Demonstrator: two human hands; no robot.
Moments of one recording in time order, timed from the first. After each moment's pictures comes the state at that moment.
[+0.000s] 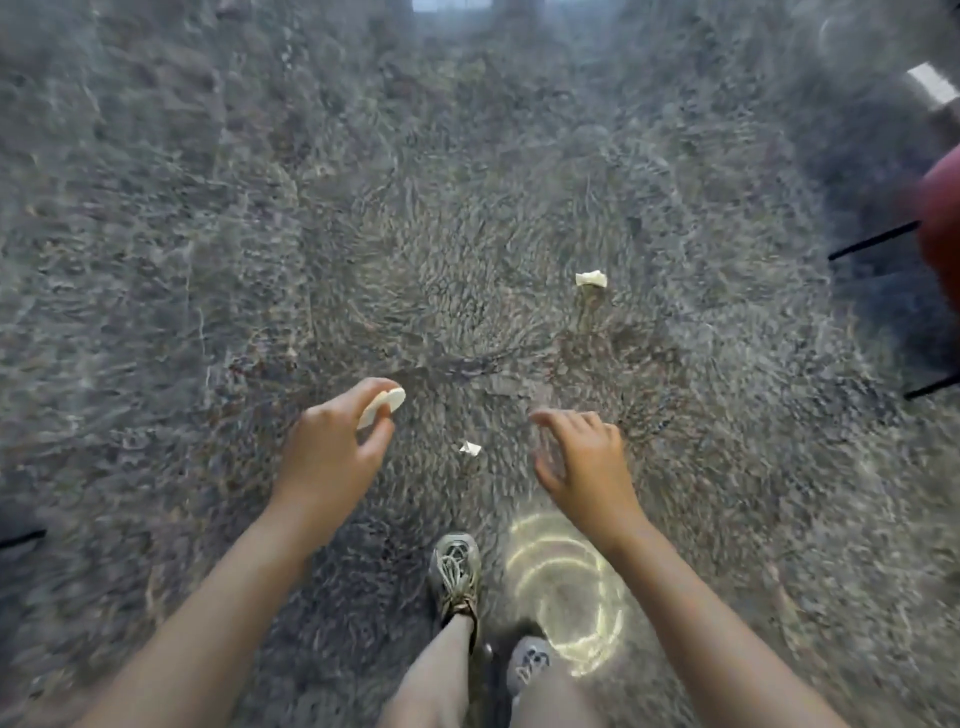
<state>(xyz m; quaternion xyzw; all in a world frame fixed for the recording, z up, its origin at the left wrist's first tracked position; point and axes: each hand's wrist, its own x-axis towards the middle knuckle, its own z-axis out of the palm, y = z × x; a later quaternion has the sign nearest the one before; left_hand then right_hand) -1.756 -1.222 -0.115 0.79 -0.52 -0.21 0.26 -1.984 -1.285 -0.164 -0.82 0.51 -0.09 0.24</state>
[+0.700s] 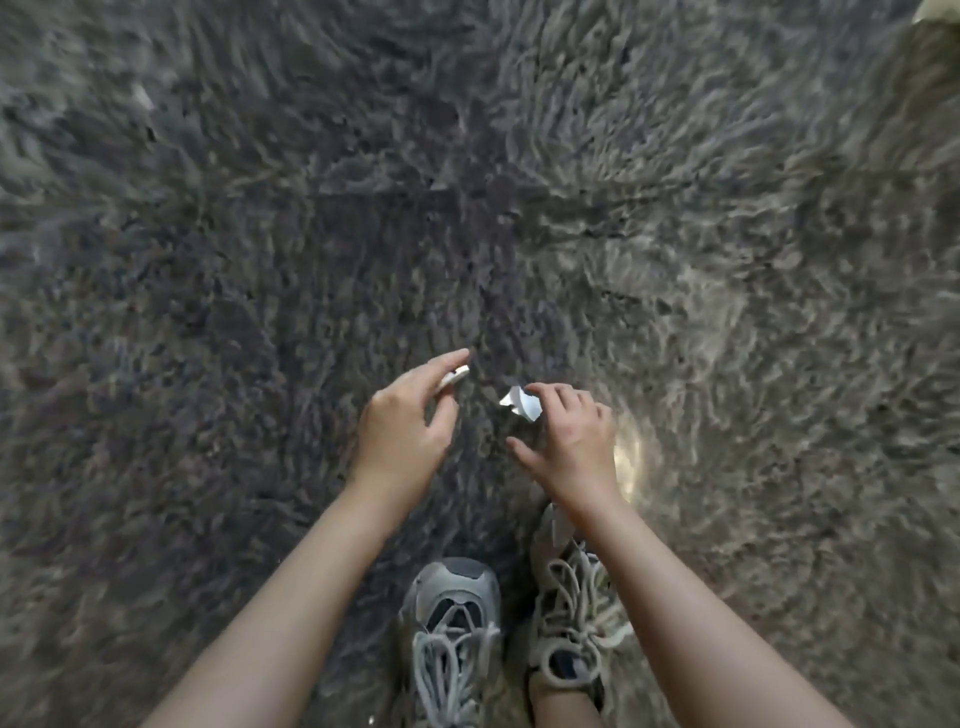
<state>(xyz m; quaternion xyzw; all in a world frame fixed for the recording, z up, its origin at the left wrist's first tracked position) -1.774 -1.275 -0.629 0.82 -0.36 -0.36 0.25 -1.934 -1.328 -0.697 -0.81 0.48 0.07 0.32</state>
